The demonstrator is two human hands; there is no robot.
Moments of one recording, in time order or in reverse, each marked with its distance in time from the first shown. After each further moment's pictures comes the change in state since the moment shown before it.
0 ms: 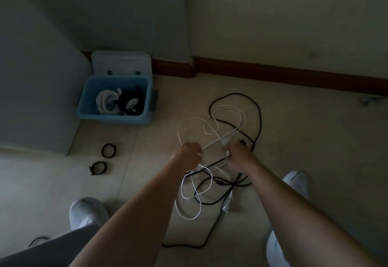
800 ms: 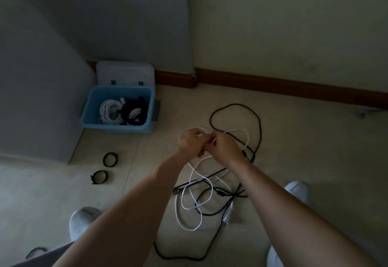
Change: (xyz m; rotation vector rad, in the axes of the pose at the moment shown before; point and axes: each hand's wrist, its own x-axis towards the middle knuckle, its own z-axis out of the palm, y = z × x) left_hand -0.003 0.051 -0.057 -0.741 0.194 0.001; right_hand 0.003 -0.074 -0.033 0.365 0.229 -0.204
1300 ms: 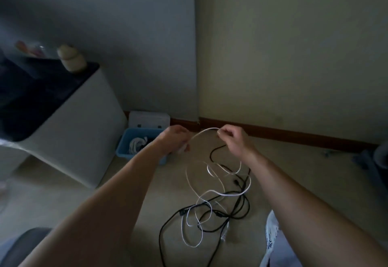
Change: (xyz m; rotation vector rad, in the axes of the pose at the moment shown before) left_hand -0.129 0.139 -0.130 0.011 0.049 0.167; right_hand -0.088 -0.131 -0.139 0.186 0.224 -0.232
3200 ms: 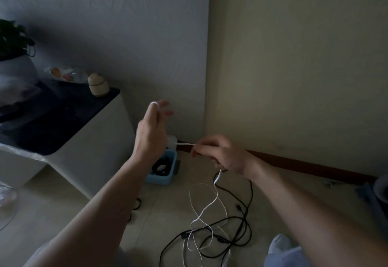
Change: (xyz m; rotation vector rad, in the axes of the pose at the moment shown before) left_hand -0.101 0.088 -0.072 0.021 0.565 0.634; right_hand -0.061 -0.169 -0.031 0.223 -0.523 -0.197
